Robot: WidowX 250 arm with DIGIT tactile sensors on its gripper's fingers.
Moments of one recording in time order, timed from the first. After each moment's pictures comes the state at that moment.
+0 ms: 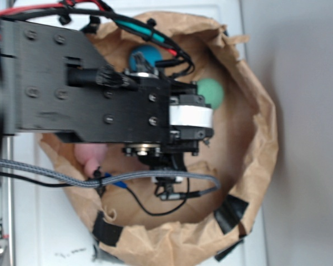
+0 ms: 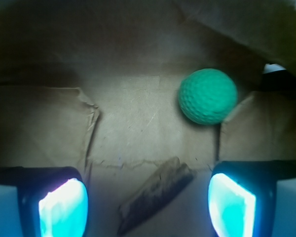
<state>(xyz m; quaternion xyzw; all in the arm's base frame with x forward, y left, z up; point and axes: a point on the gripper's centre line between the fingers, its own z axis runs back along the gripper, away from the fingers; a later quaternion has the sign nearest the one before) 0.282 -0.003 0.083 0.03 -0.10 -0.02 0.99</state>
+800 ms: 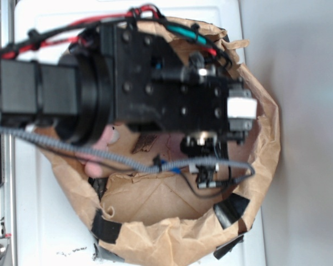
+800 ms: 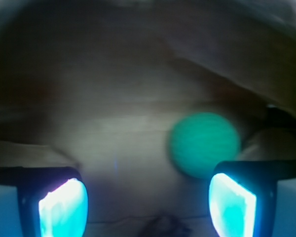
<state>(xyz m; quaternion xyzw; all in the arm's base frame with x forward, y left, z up) 0.313 0.015 0.077 0.04 -0.11 0.01 0.99</state>
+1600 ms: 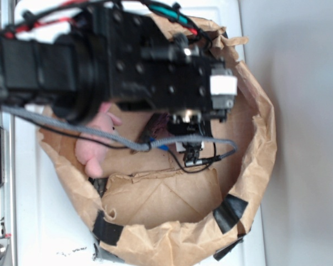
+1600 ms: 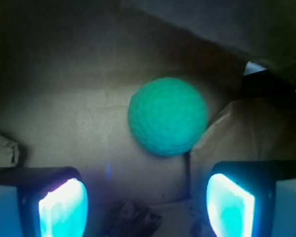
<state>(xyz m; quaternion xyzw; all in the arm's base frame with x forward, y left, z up) 0.303 0.028 0.058 0.06 -0.09 0.03 0.99</state>
